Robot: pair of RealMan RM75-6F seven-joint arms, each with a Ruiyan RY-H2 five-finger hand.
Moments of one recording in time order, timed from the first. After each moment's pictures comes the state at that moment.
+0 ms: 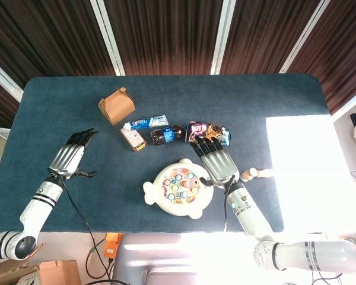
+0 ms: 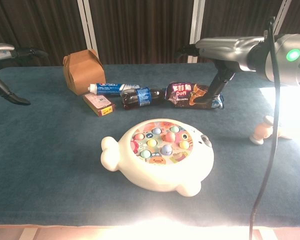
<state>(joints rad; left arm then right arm) -0.66 -1.18 -0.21 -1.60 1.06 0.88 0.11 0.84 -1.37 0.28 -1.95 -0.70 1.10 -0.83</state>
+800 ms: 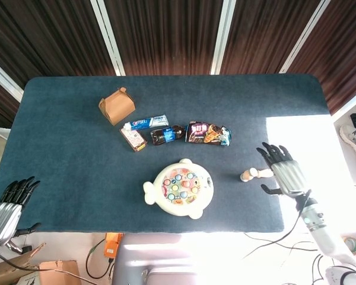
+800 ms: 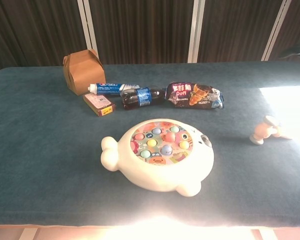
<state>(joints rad) -0.18 -1.04 0.12 -1.54 1.57 1.44 -0.09 0.50 -1.04 0.02 -1.80 -1.23 1.14 -0.21</state>
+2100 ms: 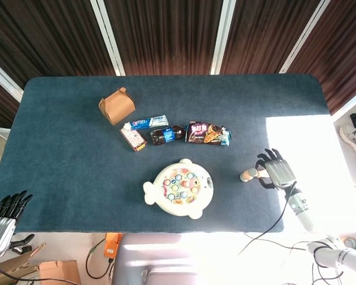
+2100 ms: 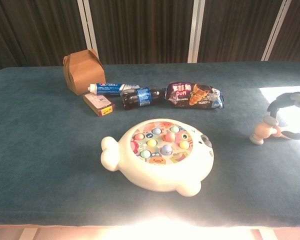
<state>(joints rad) -0.08 -1.24 0.10 -1.19 1.60 1.47 -0.20 0.54 -1.47 0.04 -1.07 -1.38 0.94 0.11</state>
